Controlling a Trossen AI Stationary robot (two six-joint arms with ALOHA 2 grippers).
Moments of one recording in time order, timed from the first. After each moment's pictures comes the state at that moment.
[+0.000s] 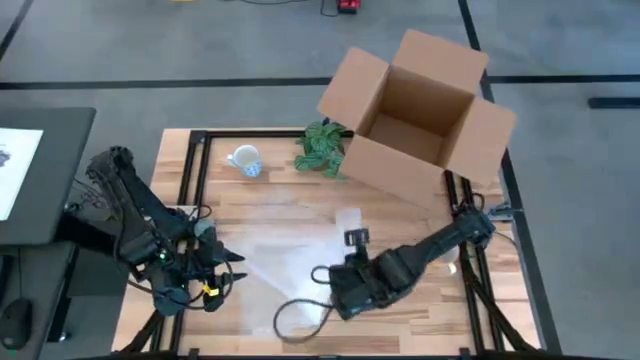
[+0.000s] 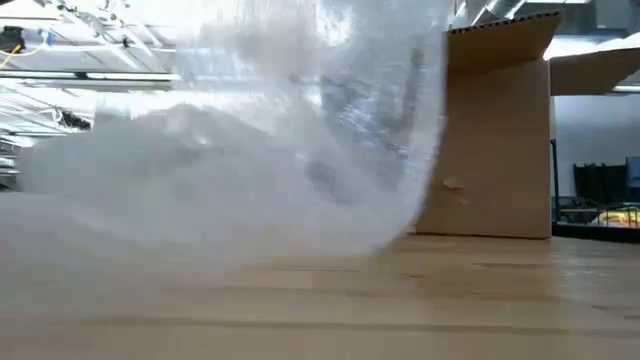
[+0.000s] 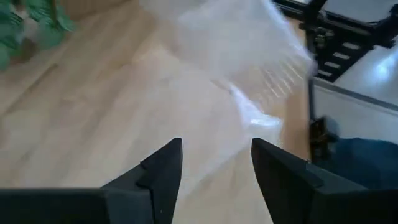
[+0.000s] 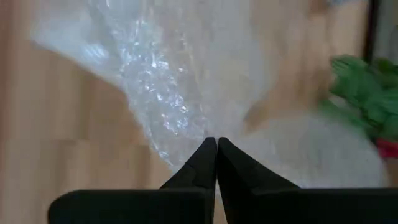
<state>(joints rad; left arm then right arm) -0.96 1.18 1.10 -0.97 -0.84 -1.12 0.58 2.10 2.29 -1.55 0.40 0.30</state>
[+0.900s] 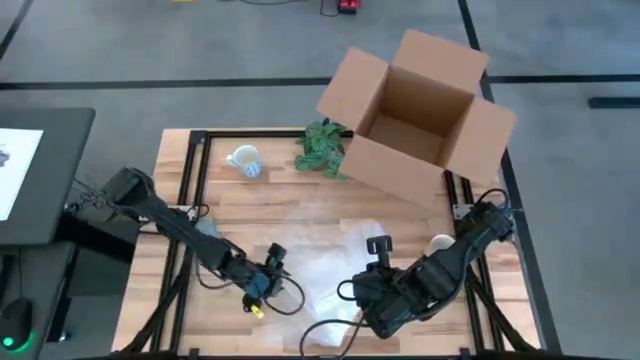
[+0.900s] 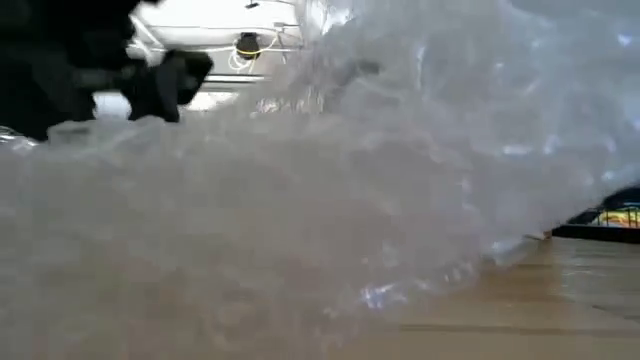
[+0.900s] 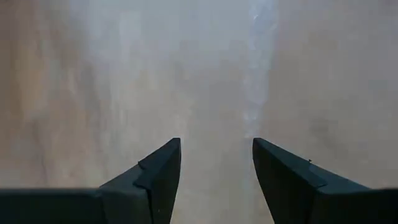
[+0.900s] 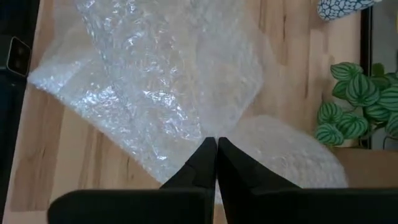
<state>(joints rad) -0.55 1.59 0.80 -0.16 -0.37 0.09 0.65 2.00 2.25 -1.57 0.50 0.41</state>
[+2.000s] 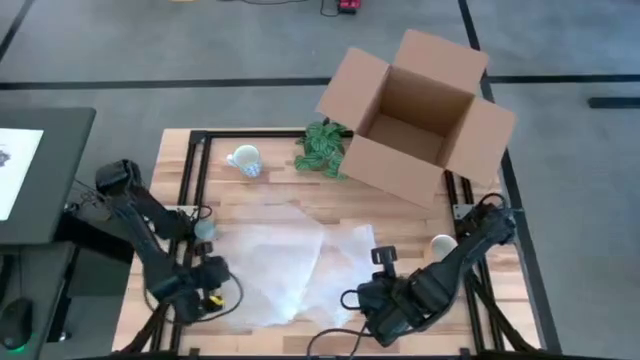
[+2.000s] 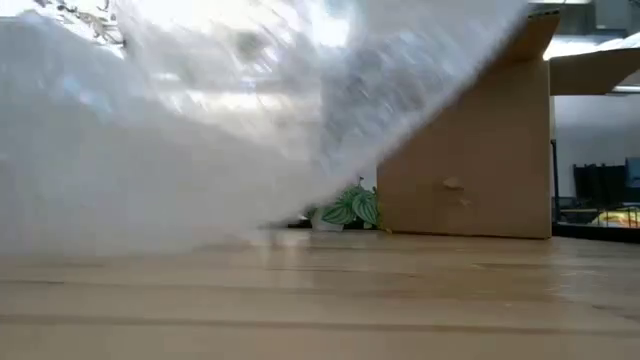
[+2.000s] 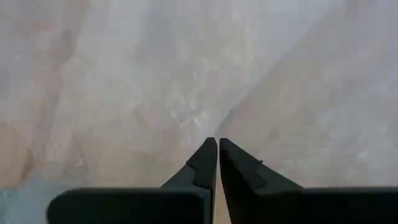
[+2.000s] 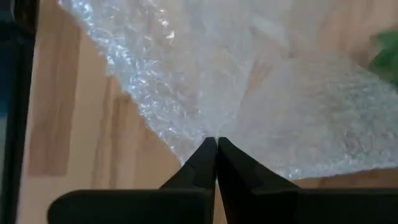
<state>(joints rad) -1.11 1.35 0.82 -1.02 -0.60 -1.34 0.68 2.00 2.06 -1.57 0.32 0.54</state>
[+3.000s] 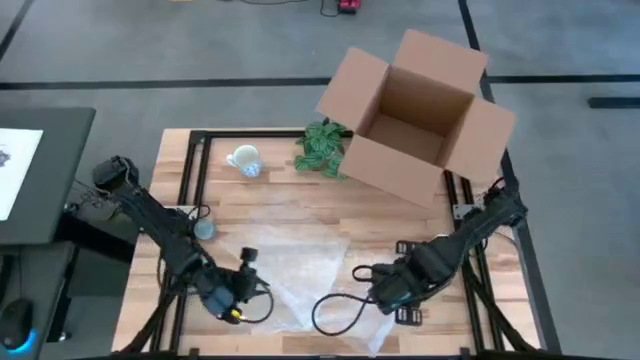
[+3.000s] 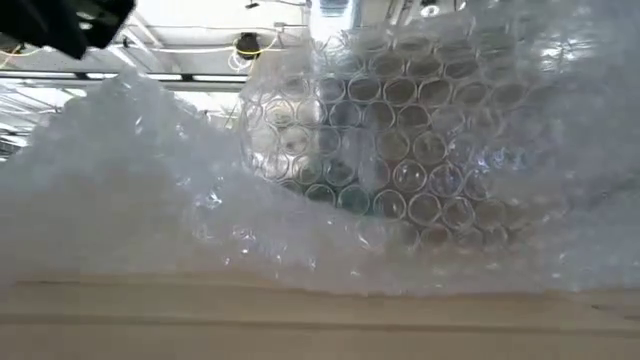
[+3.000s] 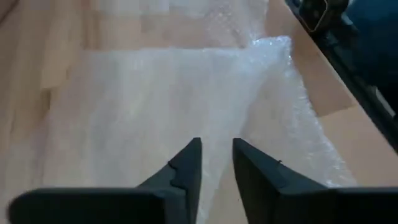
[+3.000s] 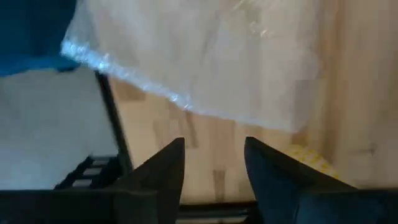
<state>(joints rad) -0.73 1.33 0.82 -0.34 -0.46 -0.20 0.60 1.82 1.93 -1.57 0.01 0.73</state>
